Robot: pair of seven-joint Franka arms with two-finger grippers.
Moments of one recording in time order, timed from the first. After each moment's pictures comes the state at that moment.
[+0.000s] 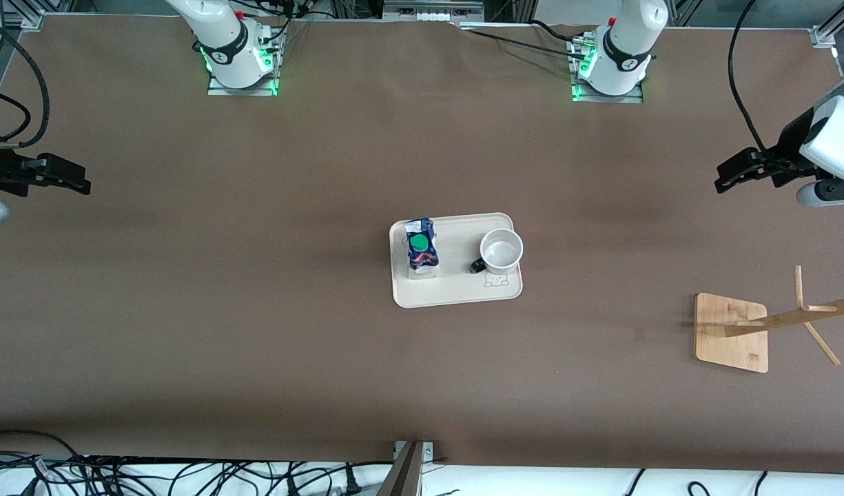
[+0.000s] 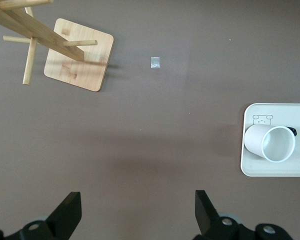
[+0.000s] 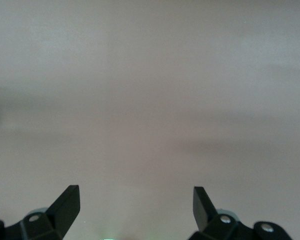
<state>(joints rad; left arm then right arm) -0.13 0.00 0.12 -1.67 -0.01 1.65 -0.14 -0.05 0.20 0.03 -1.38 -0.04 1.46 -0.09</state>
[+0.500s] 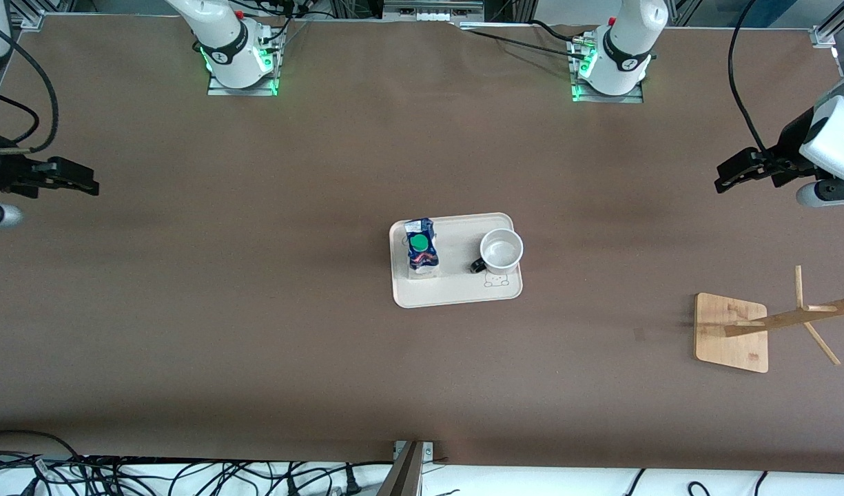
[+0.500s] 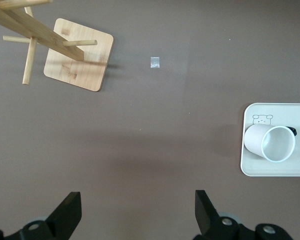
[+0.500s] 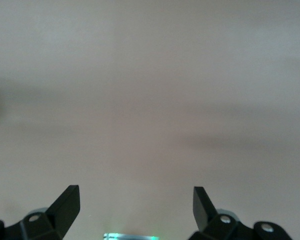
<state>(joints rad) -0.13 0.00 0.12 -1.67 -0.01 1.65 -0.14 -0.05 0.23 0.04 -1.40 0.02 1.45 -0.09</state>
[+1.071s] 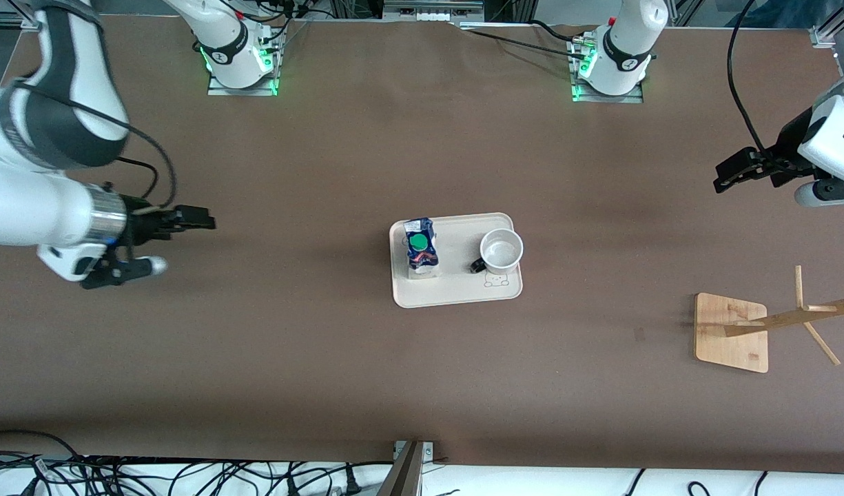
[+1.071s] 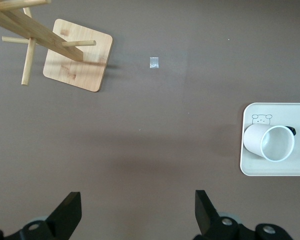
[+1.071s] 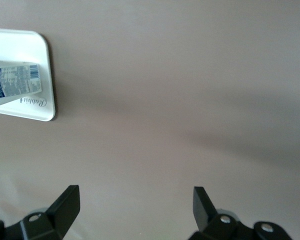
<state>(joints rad) -0.13 0.00 0.11 -1.67 -0.01 1.65 -0.14 0.11 0.41 0.06 -1.41 0.19 1.59 -0.08</state>
